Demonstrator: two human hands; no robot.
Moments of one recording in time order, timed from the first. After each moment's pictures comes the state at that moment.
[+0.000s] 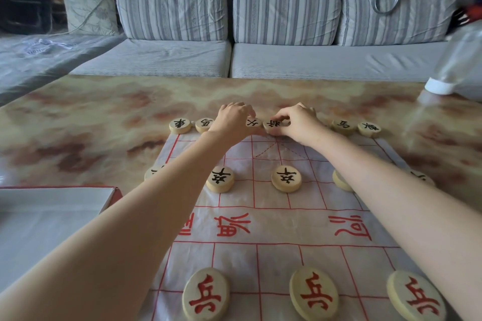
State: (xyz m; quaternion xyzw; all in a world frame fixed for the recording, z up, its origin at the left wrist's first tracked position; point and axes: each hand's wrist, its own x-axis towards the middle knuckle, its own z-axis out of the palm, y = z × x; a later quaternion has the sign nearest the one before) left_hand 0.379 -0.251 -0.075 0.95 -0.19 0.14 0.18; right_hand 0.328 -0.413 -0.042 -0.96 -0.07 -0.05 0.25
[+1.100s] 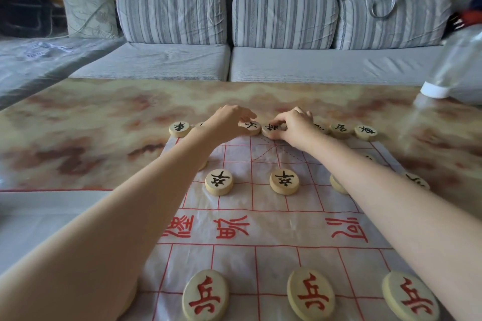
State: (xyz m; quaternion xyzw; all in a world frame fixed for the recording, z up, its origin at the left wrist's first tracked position) left_hand 0.375 -0.236 -0.060 0.94 -0.23 0.06 0.22; right_hand 0.337 -0.411 -0.052 -0.97 -0.06 -0.05 0.21
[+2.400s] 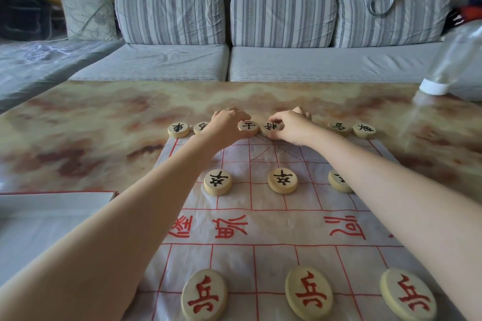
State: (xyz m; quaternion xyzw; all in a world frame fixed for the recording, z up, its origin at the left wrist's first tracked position) left_hand 0.372 -0.241 -0.071 0.96 -0.18 0.09 0.20; right_hand 0.364 -0.419 -0.065 -0.98 -0.04 0.00 0.21
